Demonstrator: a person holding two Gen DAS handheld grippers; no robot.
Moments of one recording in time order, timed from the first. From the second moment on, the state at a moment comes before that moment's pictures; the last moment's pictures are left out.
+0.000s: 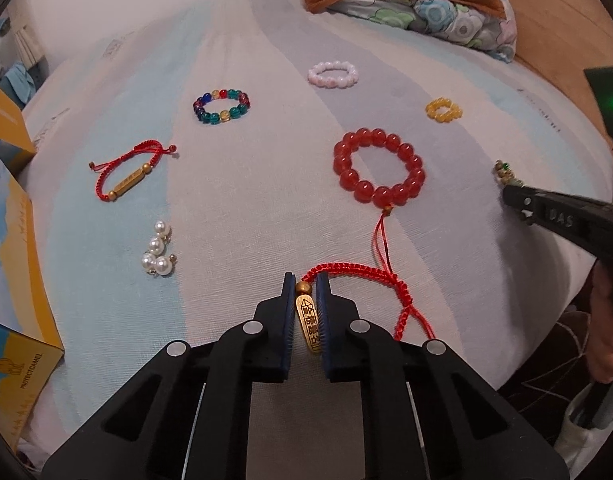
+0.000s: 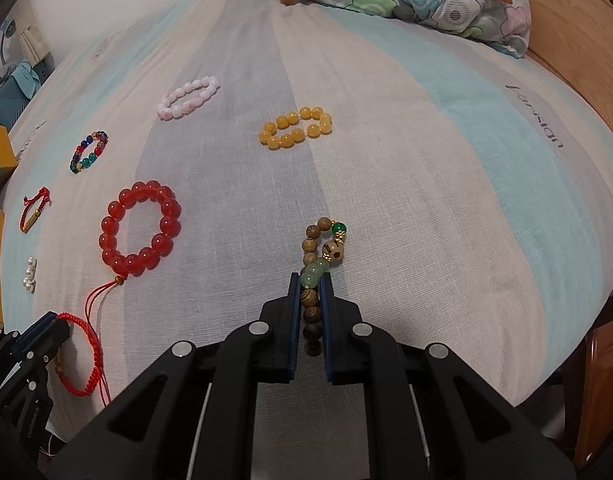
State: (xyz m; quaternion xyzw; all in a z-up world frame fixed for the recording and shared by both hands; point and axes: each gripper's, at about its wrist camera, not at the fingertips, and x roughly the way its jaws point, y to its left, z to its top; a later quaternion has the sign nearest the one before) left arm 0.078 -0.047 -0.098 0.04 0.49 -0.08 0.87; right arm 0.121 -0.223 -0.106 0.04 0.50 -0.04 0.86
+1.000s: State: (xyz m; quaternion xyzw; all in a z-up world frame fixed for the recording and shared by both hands) left arm 0.067 -0.034 -0.034 0.00 0.43 -0.07 0.90; right arm 0.108 -0.218 -0.069 0.05 0.48 -0.02 0.88
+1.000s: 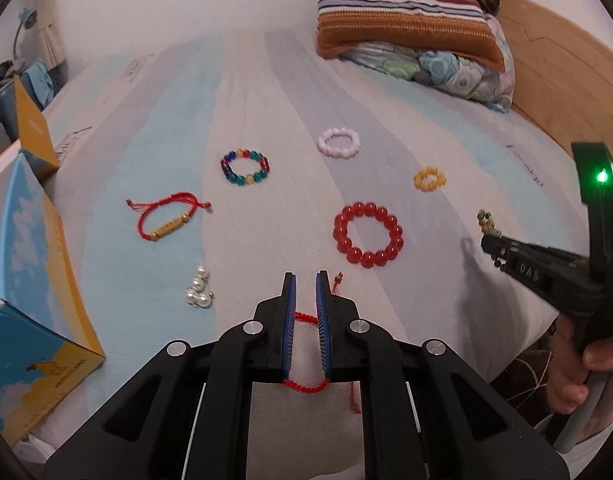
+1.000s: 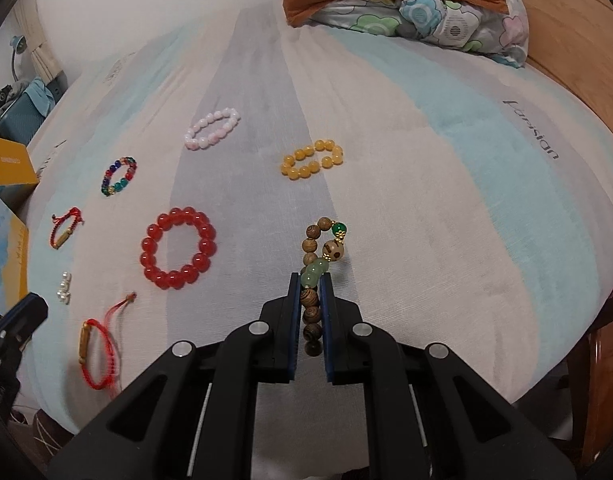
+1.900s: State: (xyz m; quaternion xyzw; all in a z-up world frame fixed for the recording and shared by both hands) left arm 0.066 -0.016 -0.109 0.01 0.49 -0.05 0.87; right arm 0.110 -0.201 -0.088 0.03 0.49 -0.02 0.87
